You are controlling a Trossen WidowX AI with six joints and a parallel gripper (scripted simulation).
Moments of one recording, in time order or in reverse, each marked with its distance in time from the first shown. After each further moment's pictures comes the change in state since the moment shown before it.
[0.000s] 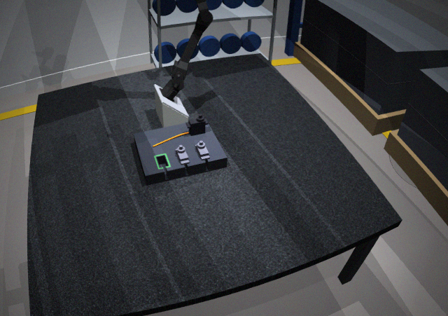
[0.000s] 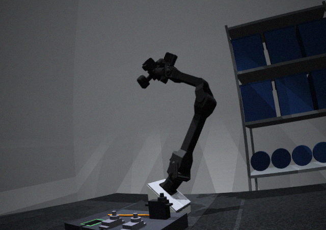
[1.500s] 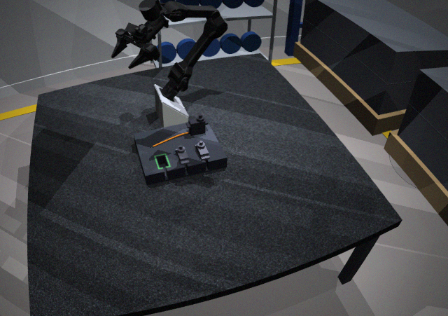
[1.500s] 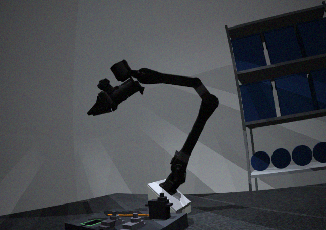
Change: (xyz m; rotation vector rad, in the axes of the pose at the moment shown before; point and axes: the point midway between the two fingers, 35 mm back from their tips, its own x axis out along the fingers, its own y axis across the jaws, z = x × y) arm -0.264 0.370 0.133 0.455 0.245 1.270
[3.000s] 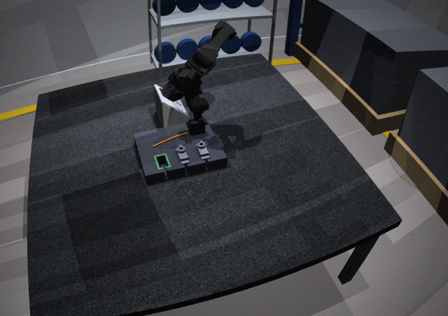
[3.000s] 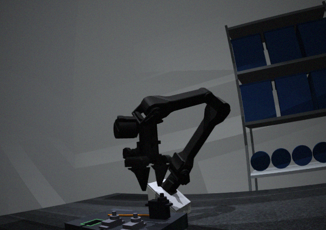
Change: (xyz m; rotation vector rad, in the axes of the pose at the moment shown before) arm -0.039 0.172 -0.285 0.600 1.051 -0.145
